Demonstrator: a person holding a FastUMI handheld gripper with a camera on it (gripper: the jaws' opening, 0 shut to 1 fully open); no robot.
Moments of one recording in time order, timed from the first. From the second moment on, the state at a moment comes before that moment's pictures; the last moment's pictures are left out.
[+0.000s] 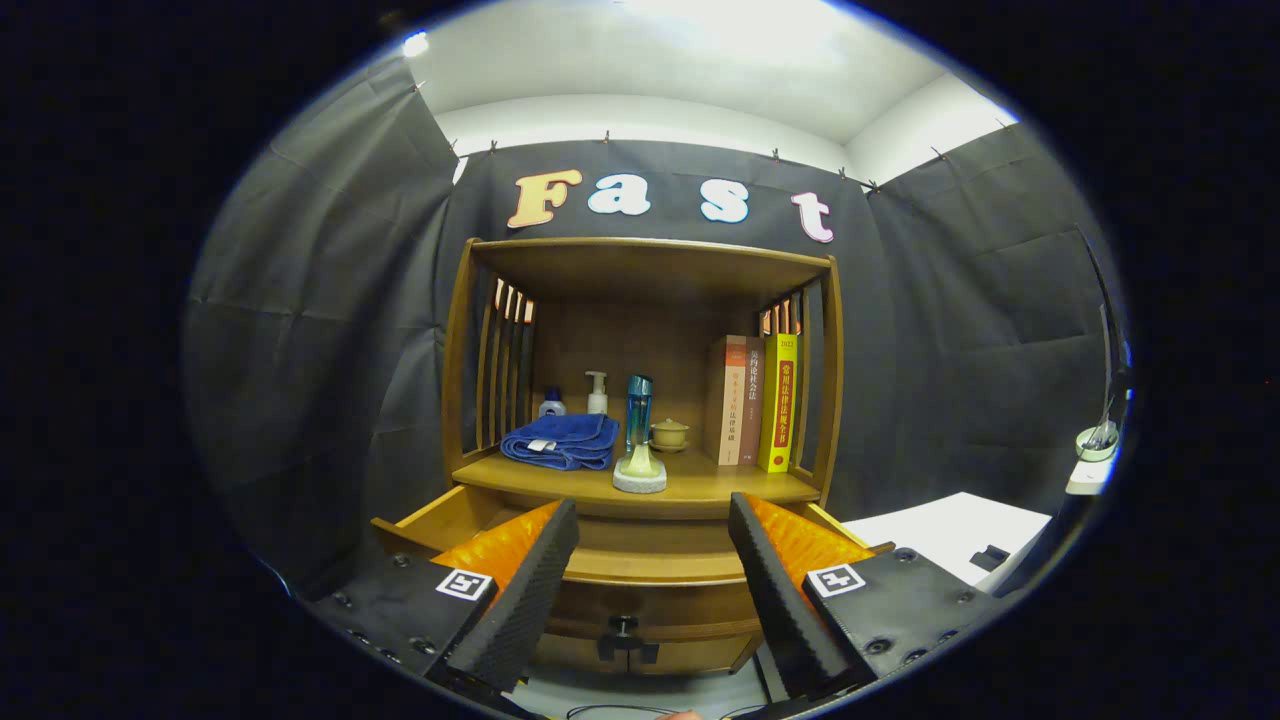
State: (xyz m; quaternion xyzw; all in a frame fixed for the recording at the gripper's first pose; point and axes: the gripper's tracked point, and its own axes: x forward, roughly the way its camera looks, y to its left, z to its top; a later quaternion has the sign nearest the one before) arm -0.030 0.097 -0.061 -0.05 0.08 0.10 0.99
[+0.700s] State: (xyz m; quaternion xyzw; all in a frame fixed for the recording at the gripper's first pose) arm -0.055 0.096 -0.163 -0.05 0.08 0.08 0.99
